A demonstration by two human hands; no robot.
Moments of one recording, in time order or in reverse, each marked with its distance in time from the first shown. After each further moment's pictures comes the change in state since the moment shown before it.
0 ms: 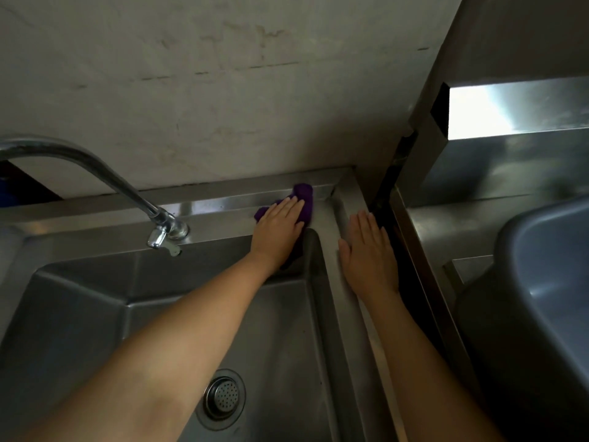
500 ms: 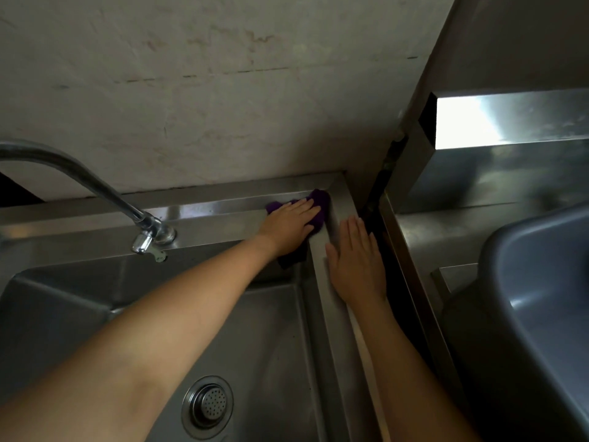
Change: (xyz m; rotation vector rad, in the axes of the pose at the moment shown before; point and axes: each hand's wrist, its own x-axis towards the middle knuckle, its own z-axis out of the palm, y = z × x) left_hand 0.032 0.018 -0.009 0.043 -0.195 0.227; right_hand 0.001 -0.002 0.001 0.027 -0.014 0.015
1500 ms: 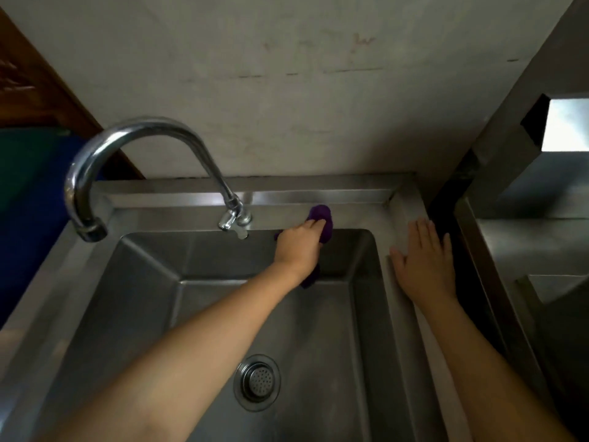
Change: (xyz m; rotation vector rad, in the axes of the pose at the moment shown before) left_hand -0.105 -0.021 -0.010 -0.032 0.167 -0.347; right_hand -0.001 0.004 0.003 -0.081 0.038 -0.040
